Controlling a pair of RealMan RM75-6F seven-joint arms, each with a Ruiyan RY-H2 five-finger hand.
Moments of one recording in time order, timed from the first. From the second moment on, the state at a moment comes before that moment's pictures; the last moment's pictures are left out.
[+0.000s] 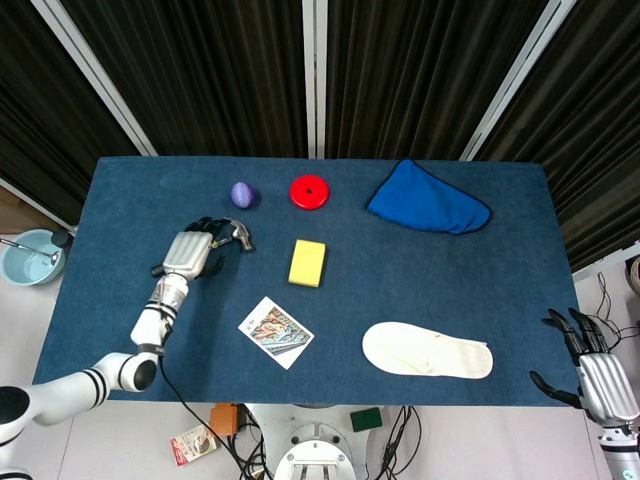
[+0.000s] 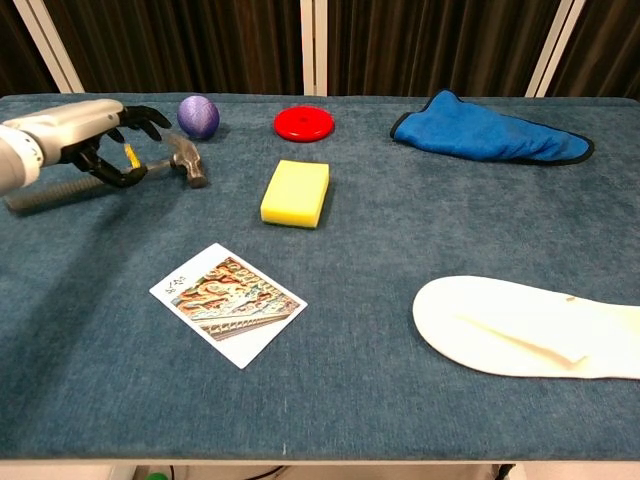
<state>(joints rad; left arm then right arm) -0.70 -1.62 -0.19 -1.16 1.08 0.91 0.10 -0.01 -1.20 -0.05 -1.39 -1.69 1.63 0.37</state>
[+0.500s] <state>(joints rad) -0.45 -1.36 -0.12 -1.44 1.15 1.28 0.16 0.00 -1.17 -0.04 -1.38 -1.67 1.61 0.40</state>
